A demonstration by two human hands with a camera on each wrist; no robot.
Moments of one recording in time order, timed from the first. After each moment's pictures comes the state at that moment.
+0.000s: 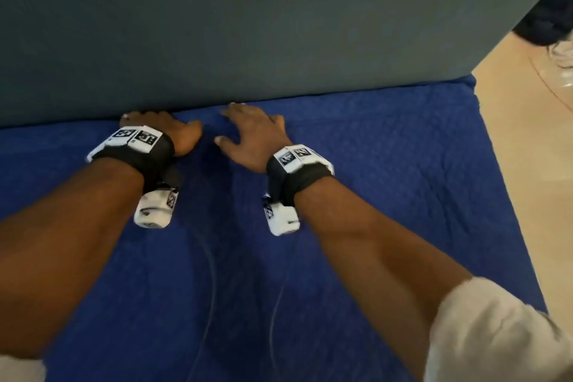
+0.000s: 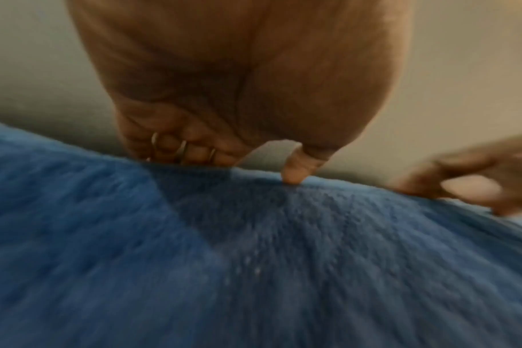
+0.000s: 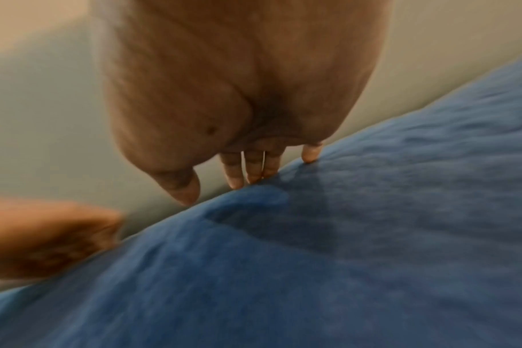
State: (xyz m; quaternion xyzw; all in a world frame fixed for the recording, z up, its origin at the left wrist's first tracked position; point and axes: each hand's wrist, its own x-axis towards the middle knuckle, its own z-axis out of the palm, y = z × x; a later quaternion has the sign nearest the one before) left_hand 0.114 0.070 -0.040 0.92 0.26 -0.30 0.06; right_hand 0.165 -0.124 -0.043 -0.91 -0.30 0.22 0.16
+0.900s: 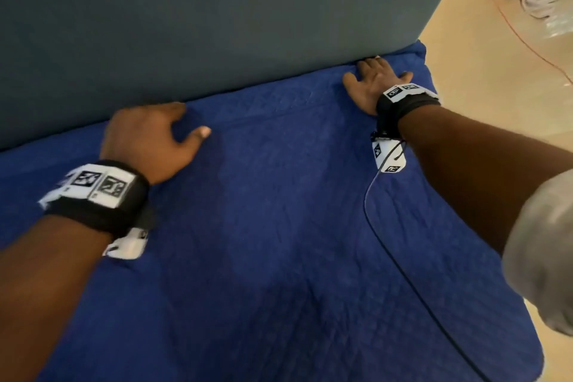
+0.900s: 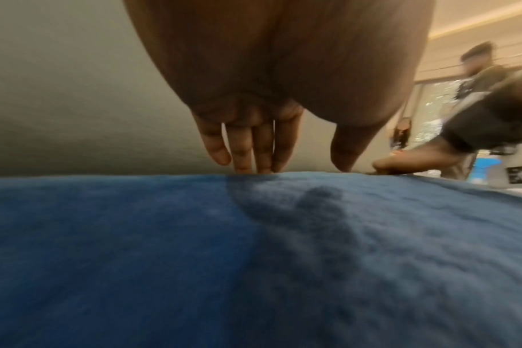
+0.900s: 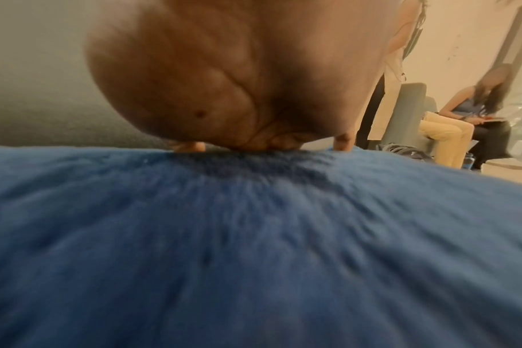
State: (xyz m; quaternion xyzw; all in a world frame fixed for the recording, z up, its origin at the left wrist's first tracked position) left_hand 0.166 -0.079 -0.031 0.99 0.04 -0.05 0.11; right_hand 0.372 -0.439 -0.059 -0.98 -0.05 0.21 -0.02
